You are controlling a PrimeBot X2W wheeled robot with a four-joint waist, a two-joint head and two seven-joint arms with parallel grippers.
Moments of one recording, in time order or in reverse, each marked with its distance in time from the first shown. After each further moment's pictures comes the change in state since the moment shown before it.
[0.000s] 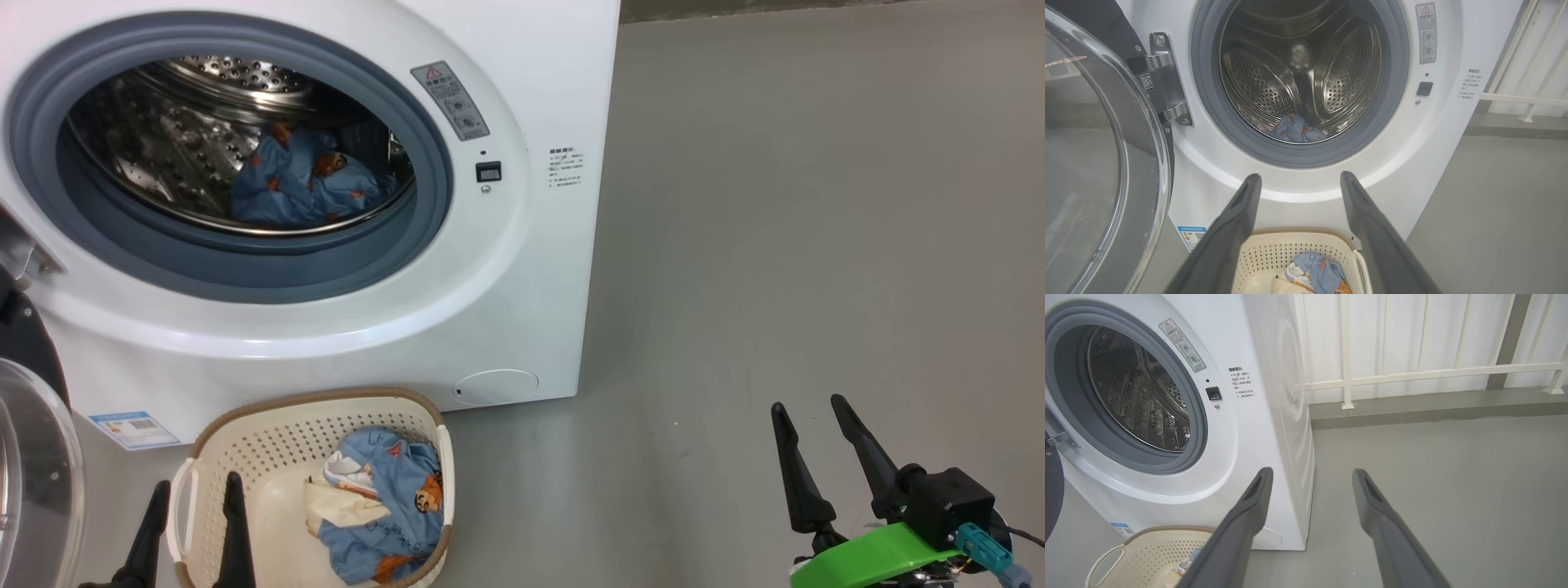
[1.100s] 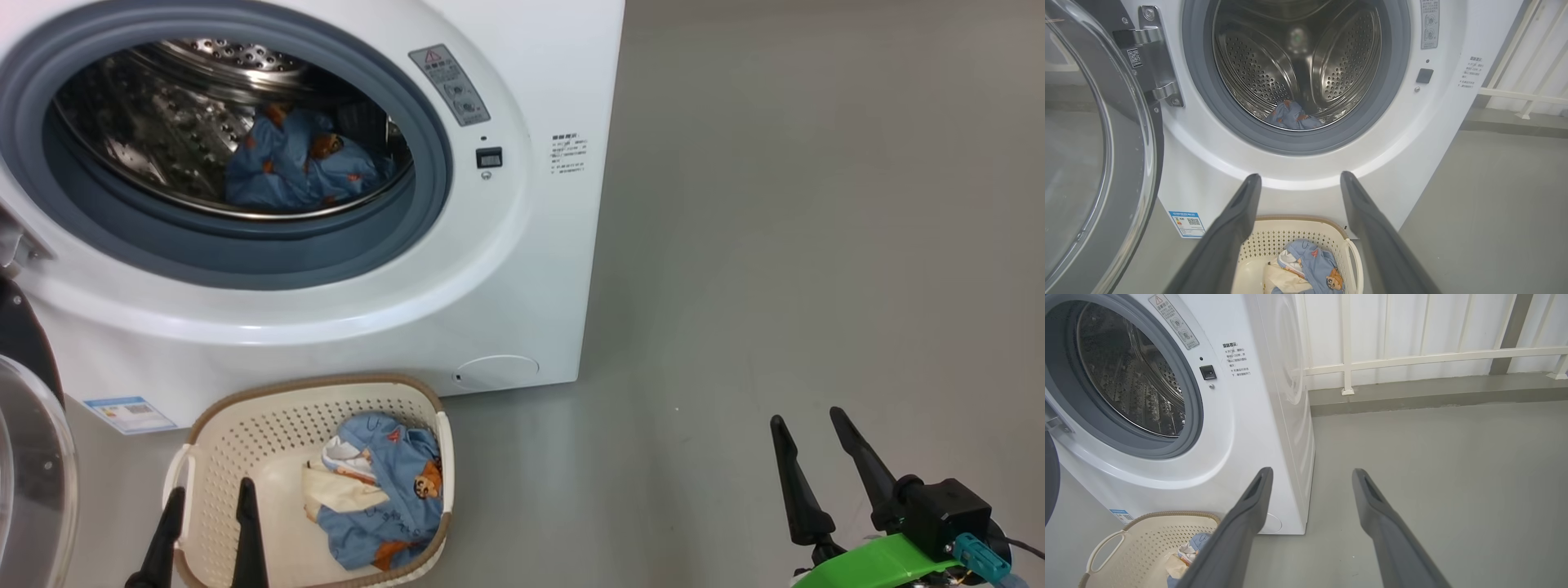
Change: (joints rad) left arm 0.018 0.000 -0.036 -0.014 -0.031 0.042 0.000; right arm 0.021 0.001 0.001 0.001 -0.006 0.000 0.000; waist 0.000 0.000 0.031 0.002
